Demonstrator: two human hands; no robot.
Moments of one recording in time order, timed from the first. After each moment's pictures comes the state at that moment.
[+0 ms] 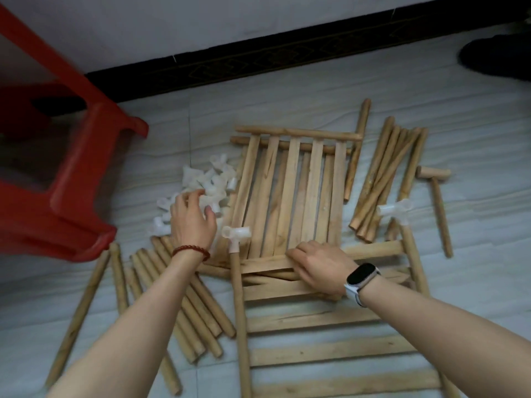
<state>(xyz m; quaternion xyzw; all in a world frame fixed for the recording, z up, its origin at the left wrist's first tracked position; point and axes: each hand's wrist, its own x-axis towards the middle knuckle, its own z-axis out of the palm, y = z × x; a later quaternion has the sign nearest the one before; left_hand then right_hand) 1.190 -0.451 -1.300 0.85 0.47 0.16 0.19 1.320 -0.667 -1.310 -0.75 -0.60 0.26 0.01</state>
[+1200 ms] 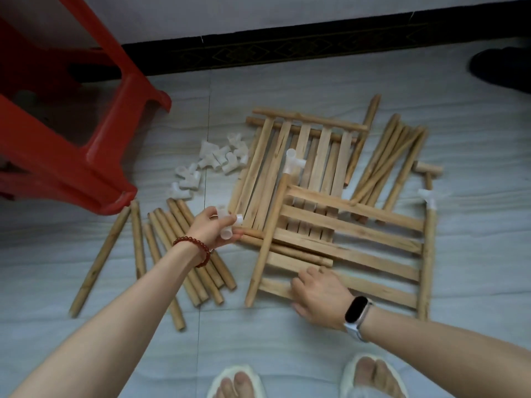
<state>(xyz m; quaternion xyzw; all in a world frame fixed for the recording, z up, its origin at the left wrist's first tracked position) 1.145 -0.515 -1.250 0.45 0.56 0.06 0.69 1.249 -0.737 -1.299 -0.72 -0.66 0.20 -0.04</state>
